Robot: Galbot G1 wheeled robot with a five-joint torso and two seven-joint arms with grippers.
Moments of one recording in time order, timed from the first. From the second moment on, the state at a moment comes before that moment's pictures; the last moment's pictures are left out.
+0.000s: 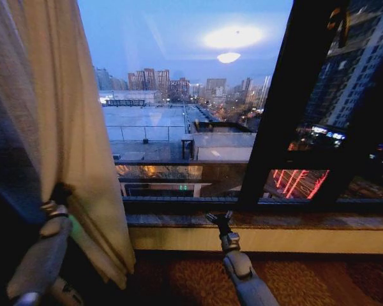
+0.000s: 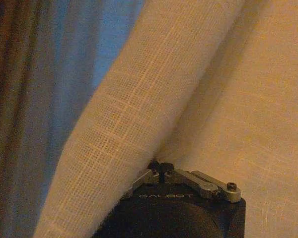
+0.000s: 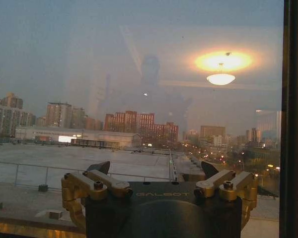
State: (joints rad) left arm 0.66 -0.91 -0.68 -0.94 -0.52 -0.28 -0.14; right arm -1.12 1.38 0.31 1.57 0.08 0.22 0.13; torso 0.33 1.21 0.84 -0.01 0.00
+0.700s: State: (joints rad) left arm 0.91 -1.07 -0.67 -1.31 -0.43 -0.23 -0.16; right arm -1.12 1.38 0.31 1.57 0.08 0.22 0.13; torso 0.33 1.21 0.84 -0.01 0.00
